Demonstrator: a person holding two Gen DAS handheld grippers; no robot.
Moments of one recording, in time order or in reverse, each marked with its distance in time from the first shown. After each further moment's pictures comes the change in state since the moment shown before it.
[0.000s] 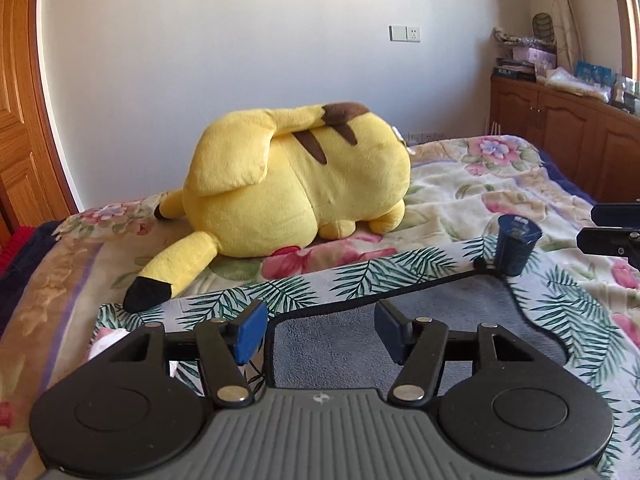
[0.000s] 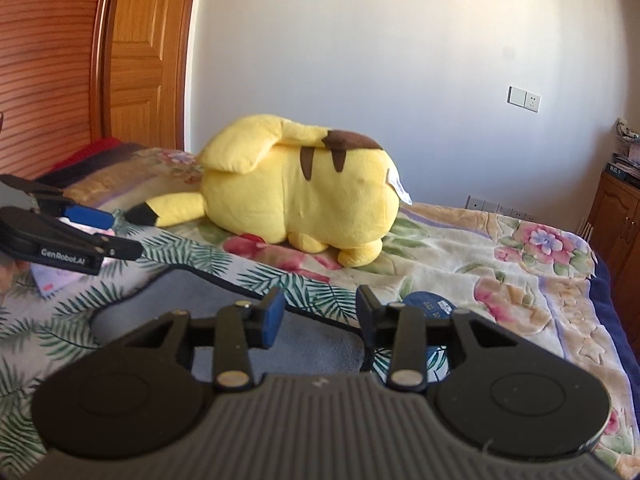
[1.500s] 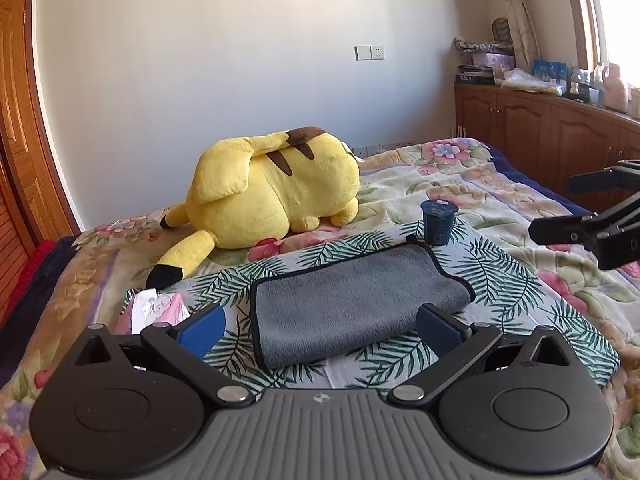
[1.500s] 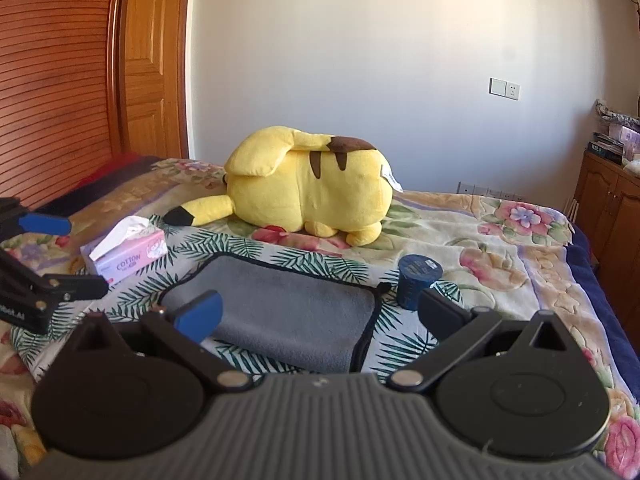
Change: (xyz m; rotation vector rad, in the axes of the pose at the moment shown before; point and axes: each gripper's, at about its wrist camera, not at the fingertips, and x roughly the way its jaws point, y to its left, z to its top) left arm -0.143 -0.042 -0.054 0.066 -0.047 -0.026; right arm -0.102 0.022 -0.019 0.069 0.010 -0.011
